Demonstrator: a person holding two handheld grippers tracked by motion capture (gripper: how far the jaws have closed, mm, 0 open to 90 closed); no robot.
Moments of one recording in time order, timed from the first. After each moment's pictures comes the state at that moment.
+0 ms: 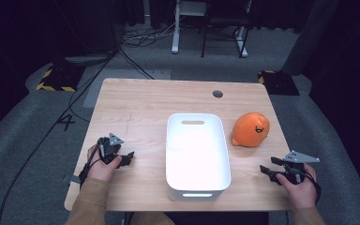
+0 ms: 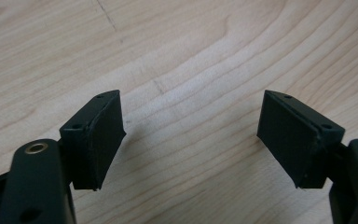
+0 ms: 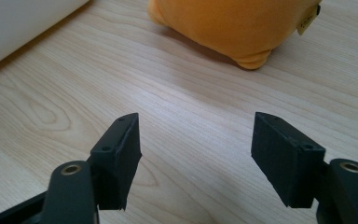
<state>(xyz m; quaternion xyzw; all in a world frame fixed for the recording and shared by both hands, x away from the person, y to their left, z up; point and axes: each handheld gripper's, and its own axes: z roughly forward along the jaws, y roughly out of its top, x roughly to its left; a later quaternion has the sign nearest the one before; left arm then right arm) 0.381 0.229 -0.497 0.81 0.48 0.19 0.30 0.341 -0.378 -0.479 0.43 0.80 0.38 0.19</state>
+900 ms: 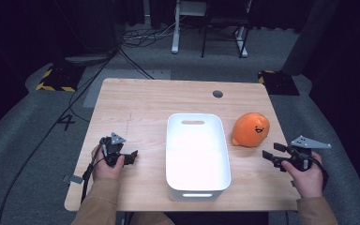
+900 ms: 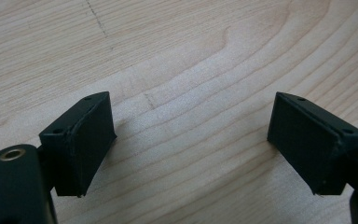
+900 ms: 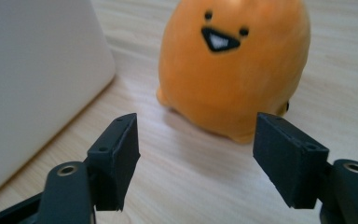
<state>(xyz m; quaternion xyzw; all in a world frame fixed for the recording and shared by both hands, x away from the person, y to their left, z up) 0.389 0.224 -0.502 0.79 0.49 0.18 0.32 0.362 -0.375 -0.426 0.44 0.76 0.44 0.18</state>
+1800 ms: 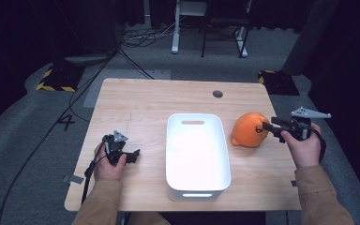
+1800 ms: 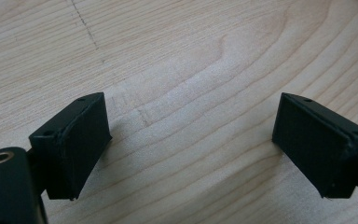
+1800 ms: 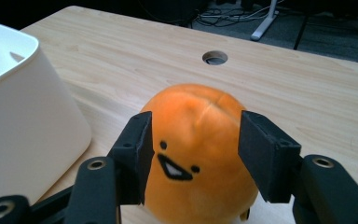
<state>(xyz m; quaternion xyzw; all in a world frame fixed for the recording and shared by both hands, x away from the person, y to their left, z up) 0.397 0.220 -0.502 0.80 0.48 0.18 0.32 0.430 -0.369 -0.379 0.43 0.75 0.45 0.21</state>
